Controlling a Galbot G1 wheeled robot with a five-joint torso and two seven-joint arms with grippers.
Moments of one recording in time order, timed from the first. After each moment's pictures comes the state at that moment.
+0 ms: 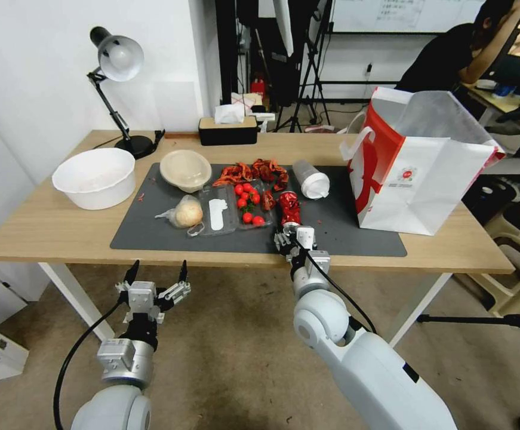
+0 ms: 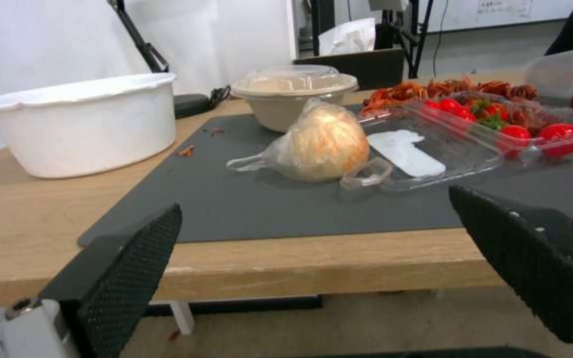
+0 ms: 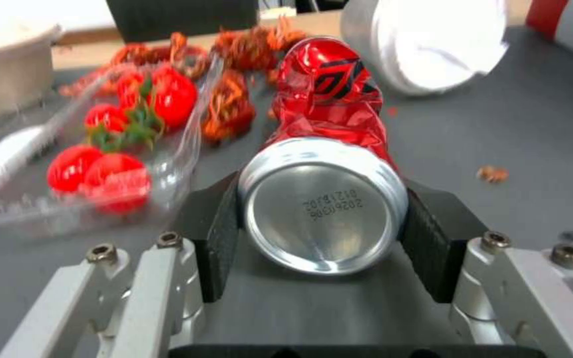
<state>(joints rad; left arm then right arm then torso) 1.68 -1.58 -0.61 -2.17 -0.01 0.02 0.06 -0.95 1.24 -0.12 1.81 0.53 -0.24 0.64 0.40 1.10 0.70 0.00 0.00</state>
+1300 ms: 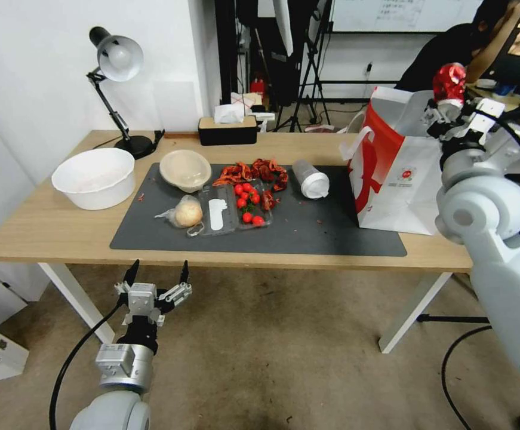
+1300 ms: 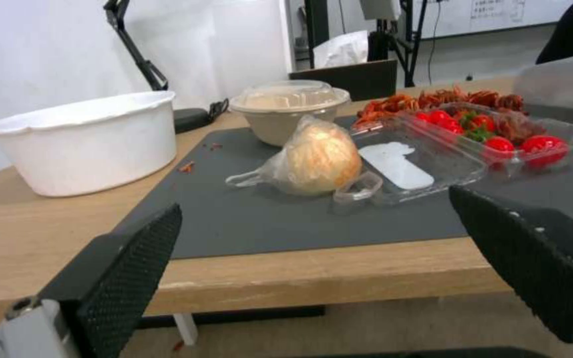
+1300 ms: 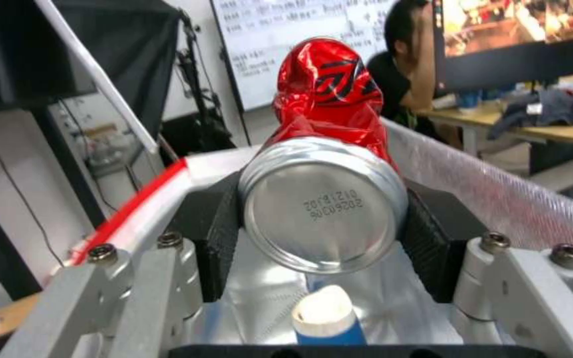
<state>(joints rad) 1.71 -1.58 -0.60 -2.21 0.01 0.00 0.07 -0.67 0.93 0.40 1.96 0.97 -0.41 0.77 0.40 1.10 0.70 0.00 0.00</state>
